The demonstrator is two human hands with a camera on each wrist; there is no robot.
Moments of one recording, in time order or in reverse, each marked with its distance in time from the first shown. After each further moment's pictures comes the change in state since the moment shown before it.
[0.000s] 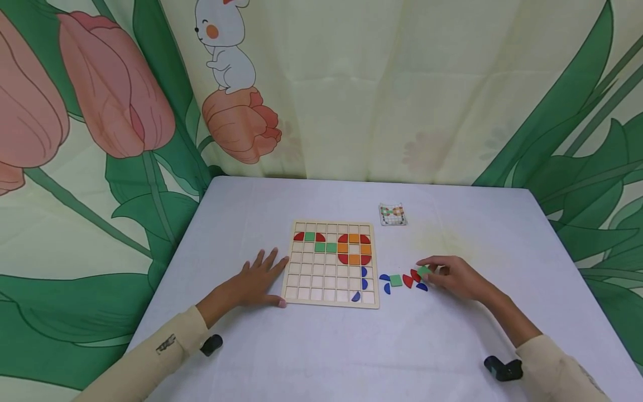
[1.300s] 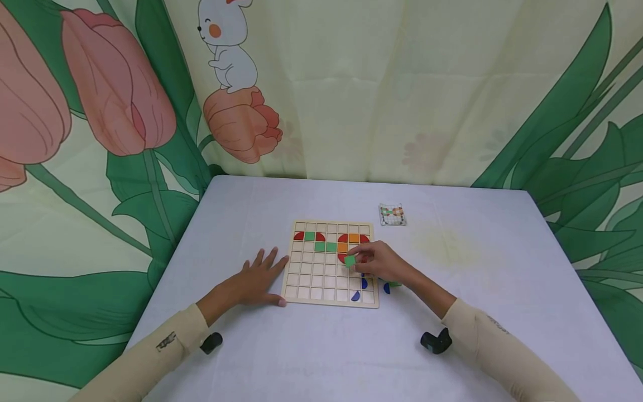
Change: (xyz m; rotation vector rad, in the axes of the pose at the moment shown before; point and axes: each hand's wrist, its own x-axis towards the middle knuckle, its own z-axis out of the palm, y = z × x) left_hand -0.002 0.003 -0.004 -0.020 -0.017 -0.024; right_hand 0.084 -0.111 0.072 0.177 -0.085 -0.062
